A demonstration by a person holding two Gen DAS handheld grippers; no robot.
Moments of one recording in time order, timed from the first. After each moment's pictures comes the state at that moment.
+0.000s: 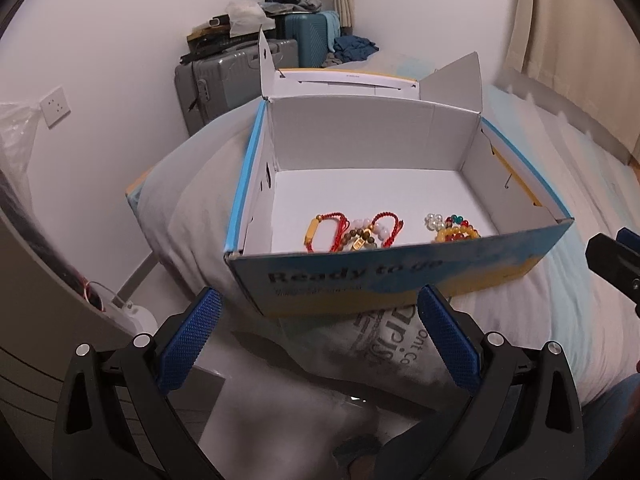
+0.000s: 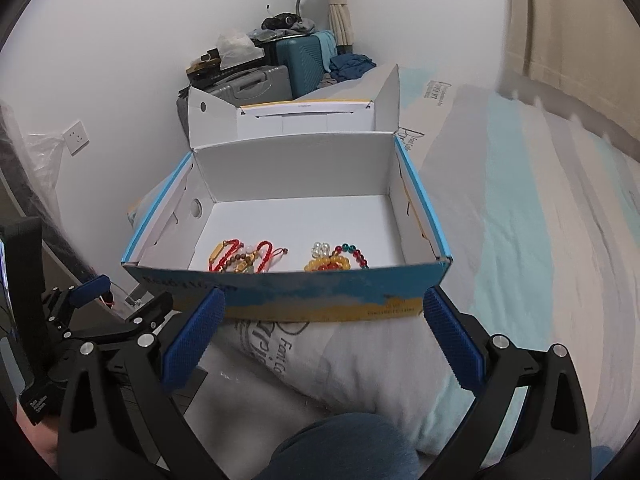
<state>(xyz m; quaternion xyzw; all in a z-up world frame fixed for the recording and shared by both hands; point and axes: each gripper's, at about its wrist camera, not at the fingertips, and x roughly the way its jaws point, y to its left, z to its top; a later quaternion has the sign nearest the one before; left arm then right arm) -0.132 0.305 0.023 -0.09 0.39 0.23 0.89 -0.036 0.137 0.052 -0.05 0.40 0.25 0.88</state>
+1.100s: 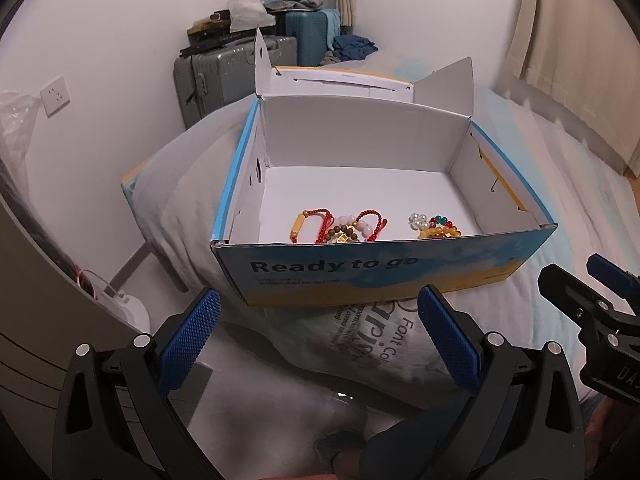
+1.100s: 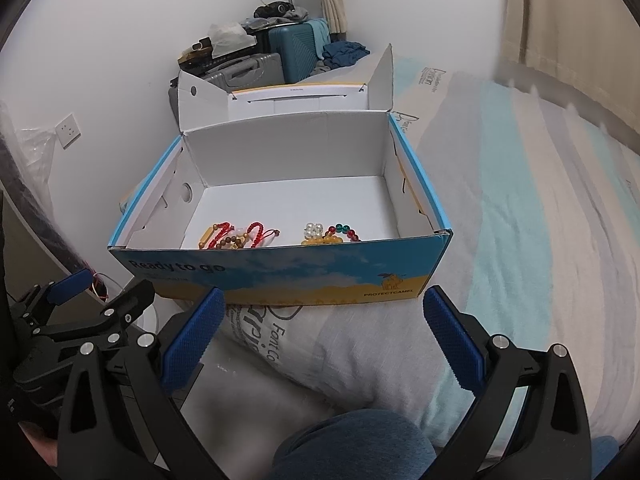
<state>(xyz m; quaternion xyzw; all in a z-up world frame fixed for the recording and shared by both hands) -0.134 0.295 0.030 -0.11 0.39 0.22 0.88 -0.037 0.137 0.035 -0.06 0.41 0.24 0.88</state>
